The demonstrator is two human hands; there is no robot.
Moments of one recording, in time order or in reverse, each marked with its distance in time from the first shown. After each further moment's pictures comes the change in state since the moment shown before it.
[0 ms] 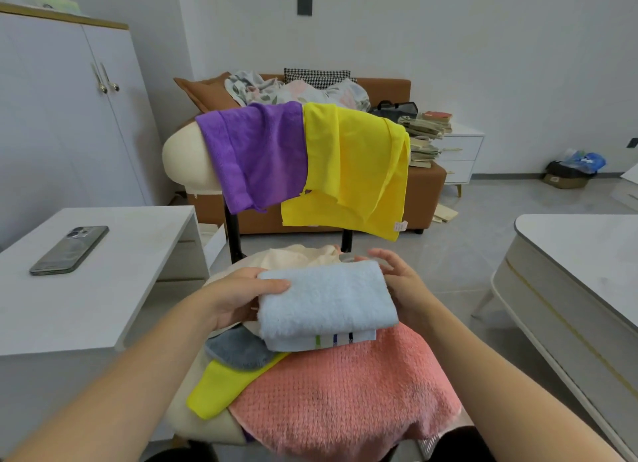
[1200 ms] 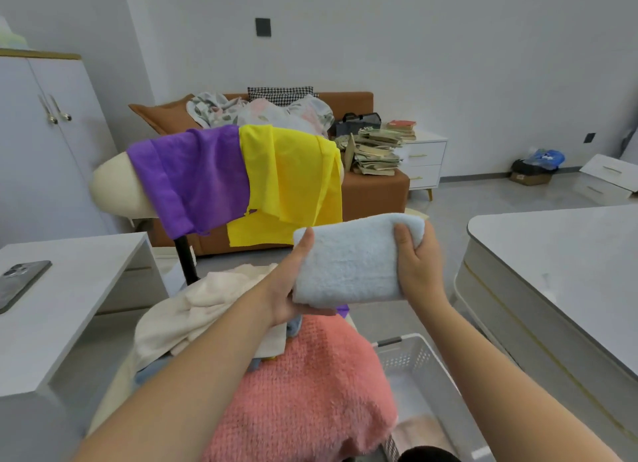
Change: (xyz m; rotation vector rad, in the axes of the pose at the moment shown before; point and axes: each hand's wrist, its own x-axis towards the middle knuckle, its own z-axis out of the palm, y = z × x) left_hand 0.031 0.069 0.169 -0.346 -0.068 0.054; right_hand -0.031 -0.079 -0.077 -0.563 0.636 -0.613
